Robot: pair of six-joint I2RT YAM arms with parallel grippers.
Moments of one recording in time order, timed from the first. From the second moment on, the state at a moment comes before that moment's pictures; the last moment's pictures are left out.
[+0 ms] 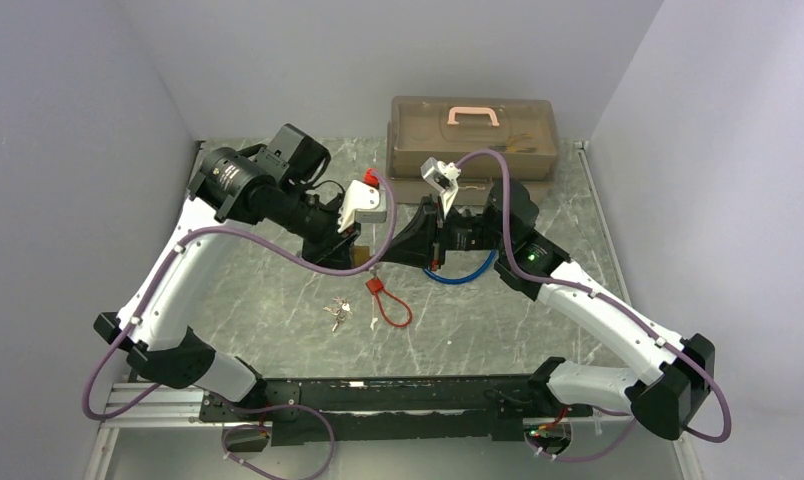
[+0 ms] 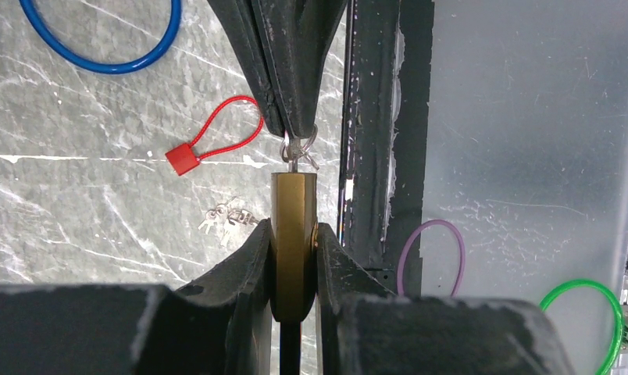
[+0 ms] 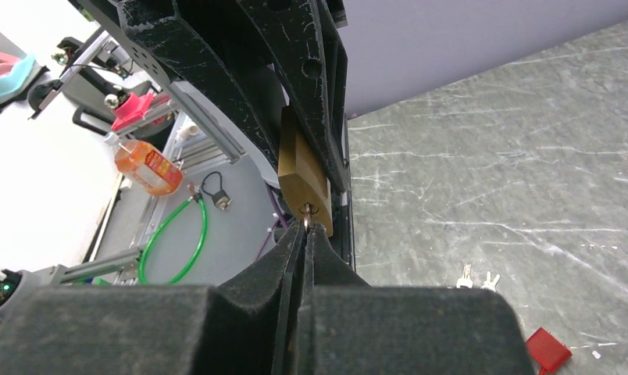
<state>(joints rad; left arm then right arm) -0.67 1.48 2.03 -1.59 0.65 0.62 0.73 1.14 1.04 0.16 -0.87 0.47</state>
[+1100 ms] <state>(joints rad) -0.90 1.34 1.87 -1.36 0.21 0.79 0.70 1.13 1.01 0.14 -0.74 0.72</state>
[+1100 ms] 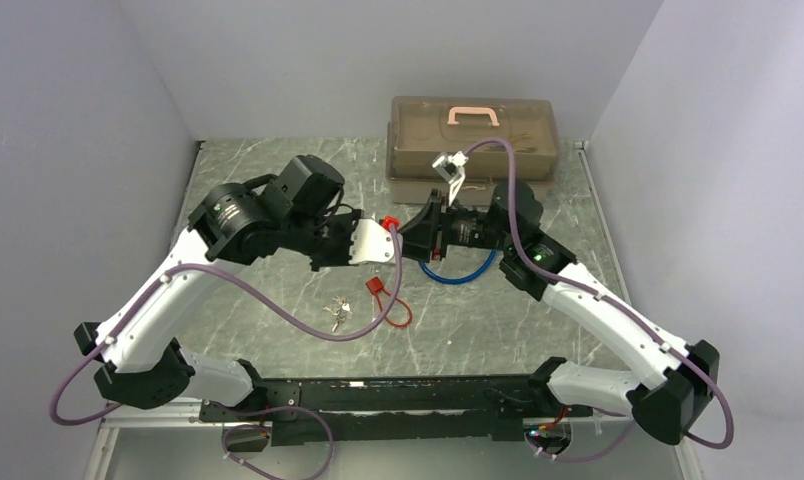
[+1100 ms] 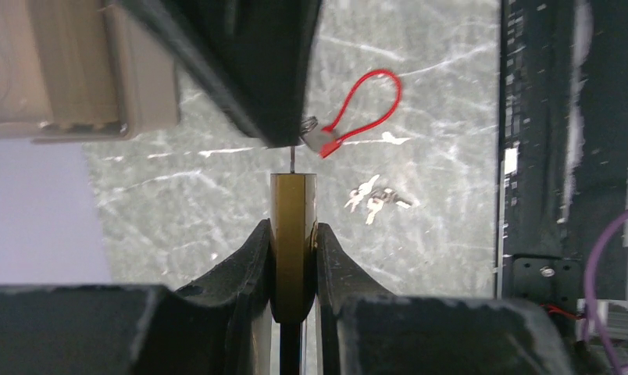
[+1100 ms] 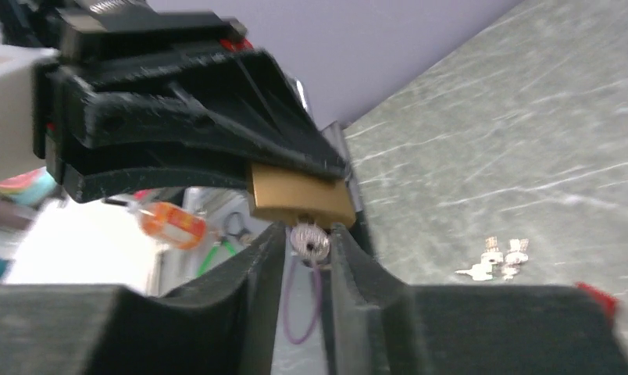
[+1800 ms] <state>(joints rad) -0.74 1.51 2.05 -1.46 0.66 0.64 0.71 1.05 1.12 -0.02 -0.77 0.36</state>
